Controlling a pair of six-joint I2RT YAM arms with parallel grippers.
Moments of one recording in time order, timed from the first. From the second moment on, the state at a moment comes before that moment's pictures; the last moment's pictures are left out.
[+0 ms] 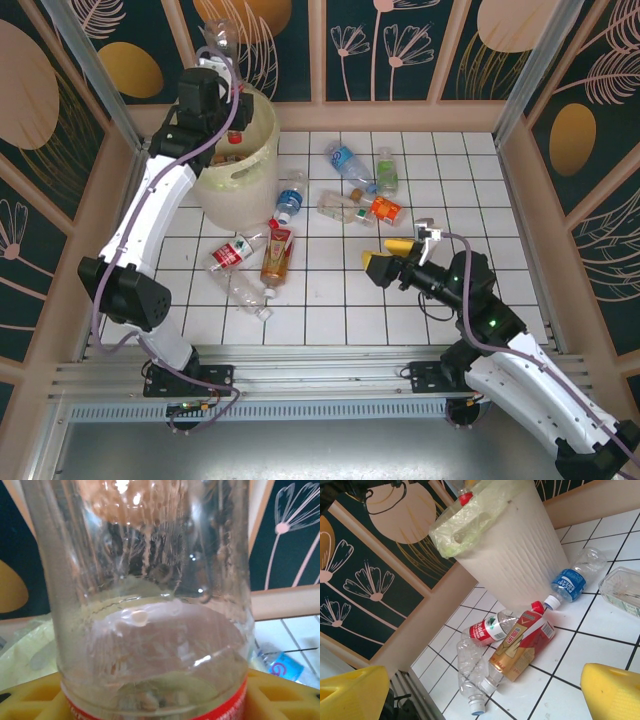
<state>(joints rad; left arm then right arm) -0.29 1.71 1.86 -0.51 -0.18 -0.05 0.64 0.51 0.52 -0.13 -0.30 0.60</state>
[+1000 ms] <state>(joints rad) -0.27 1.67 1.74 -0.49 -0.10 -0.08 0.64 0.65 0.51 -0.16 -0.26 0.59</state>
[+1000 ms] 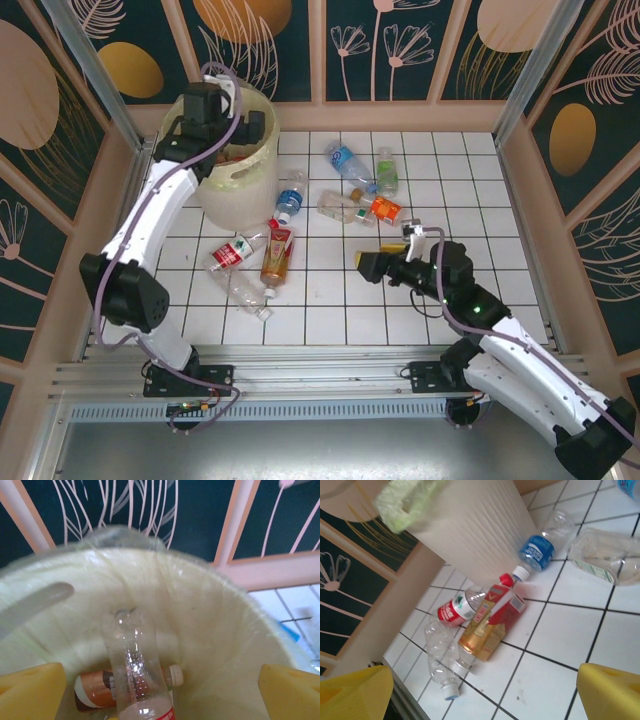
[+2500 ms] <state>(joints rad) -0.27 0.67 0.40 -0.71 0.15 -0.98 1.07 1.12 0.66 -0.07 -0.18 0.49</state>
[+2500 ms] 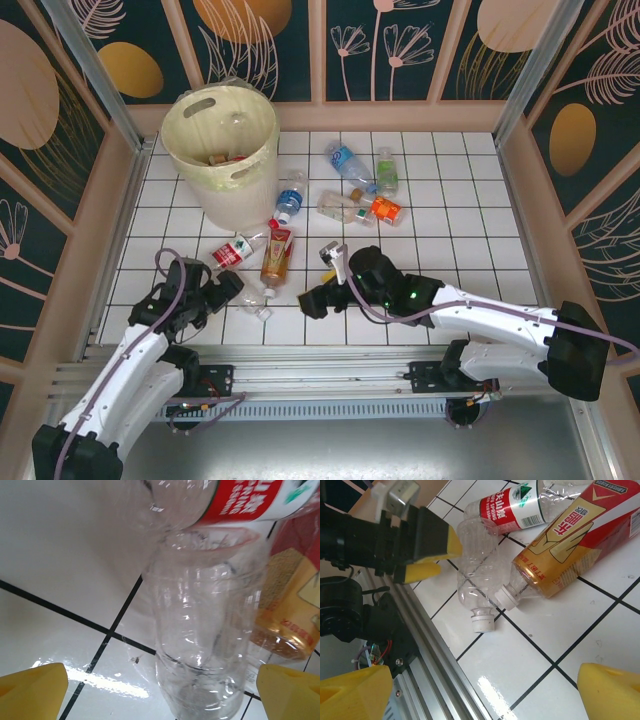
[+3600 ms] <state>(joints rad) -0.27 0.77 0.24 -0.28 0.23 -1.04 1.07 1.07 0.57 -0.05 -0.13 0.51</state>
